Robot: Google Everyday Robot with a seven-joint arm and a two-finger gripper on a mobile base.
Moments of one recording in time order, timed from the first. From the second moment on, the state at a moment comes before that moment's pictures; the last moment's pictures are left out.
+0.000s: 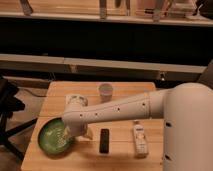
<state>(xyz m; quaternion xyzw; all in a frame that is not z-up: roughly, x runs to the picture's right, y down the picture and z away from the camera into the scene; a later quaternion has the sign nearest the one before) -0.141 0.253 0.755 -0.21 -0.29 -0.63 0.69</state>
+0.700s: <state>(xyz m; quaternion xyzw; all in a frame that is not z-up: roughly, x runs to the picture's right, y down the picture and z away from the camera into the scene) -0.141 0.257 0.753 -0.22 -0.29 -0.63 0.69</state>
